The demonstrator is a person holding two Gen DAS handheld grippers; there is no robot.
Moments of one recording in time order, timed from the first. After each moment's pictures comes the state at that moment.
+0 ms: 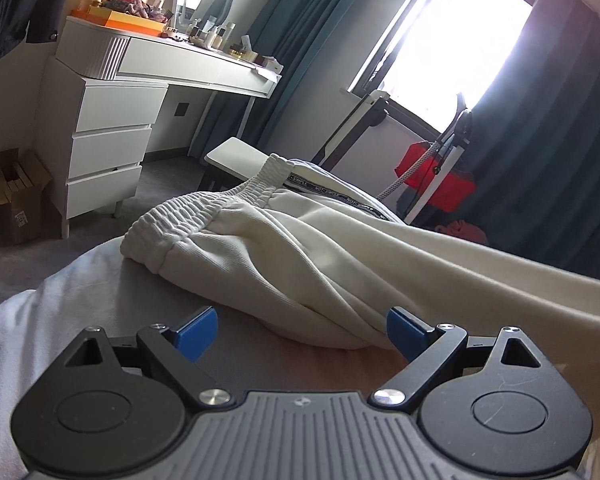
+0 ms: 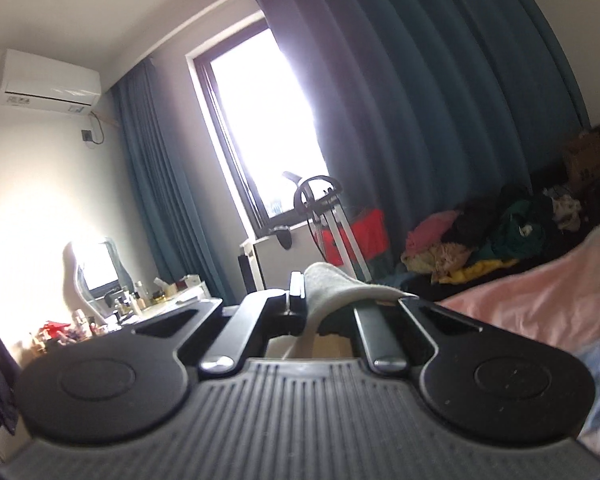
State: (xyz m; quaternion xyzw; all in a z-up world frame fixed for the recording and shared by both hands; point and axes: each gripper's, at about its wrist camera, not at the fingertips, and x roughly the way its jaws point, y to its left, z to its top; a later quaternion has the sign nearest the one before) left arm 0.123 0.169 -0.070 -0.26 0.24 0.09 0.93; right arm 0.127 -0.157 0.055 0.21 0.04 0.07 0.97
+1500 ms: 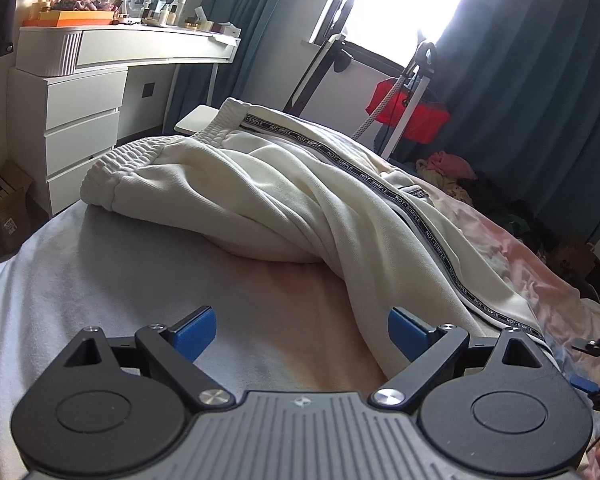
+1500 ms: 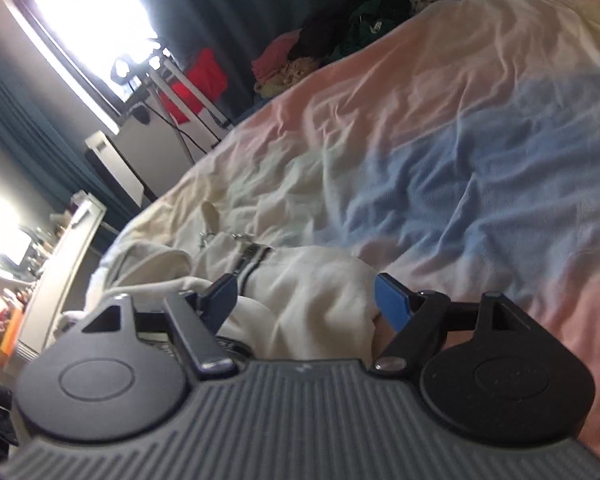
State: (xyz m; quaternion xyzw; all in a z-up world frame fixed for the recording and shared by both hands) left arm 0.109 0.106 -0.082 -0.19 0.30 0.05 0.93; right arm 0.181 -0.293 -0.110 0.33 0.31 -0.04 0.89
